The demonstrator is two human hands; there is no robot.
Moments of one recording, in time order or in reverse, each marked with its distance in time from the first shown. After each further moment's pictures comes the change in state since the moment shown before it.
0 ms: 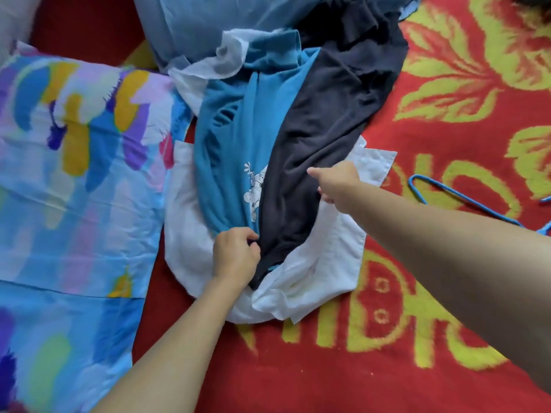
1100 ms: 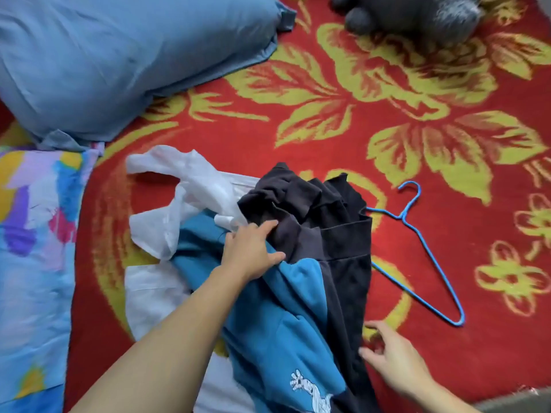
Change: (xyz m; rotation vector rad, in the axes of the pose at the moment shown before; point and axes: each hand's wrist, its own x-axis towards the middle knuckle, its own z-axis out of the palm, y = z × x) left_hand 0.000 0.187 0.056 0.373 -0.471 0.463; right_hand -0.184 0.251 -0.207 -0.634 0.004 0.223
